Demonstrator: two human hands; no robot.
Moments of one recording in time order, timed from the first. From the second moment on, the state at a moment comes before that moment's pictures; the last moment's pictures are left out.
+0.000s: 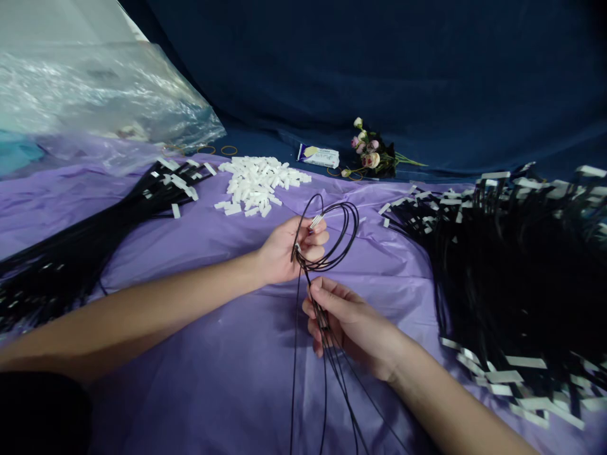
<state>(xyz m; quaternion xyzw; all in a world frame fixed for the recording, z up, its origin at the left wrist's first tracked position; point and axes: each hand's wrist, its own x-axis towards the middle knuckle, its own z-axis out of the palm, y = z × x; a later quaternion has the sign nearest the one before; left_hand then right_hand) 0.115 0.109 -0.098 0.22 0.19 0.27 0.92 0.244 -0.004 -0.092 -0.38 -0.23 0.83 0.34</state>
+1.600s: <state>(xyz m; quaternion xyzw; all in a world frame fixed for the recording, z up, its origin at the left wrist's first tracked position) 0.121 0.104 -0.101 0.21 0.25 0.29 0.90 0.251 0.000 -0.101 -0.51 -0.43 0.64 0.37</state>
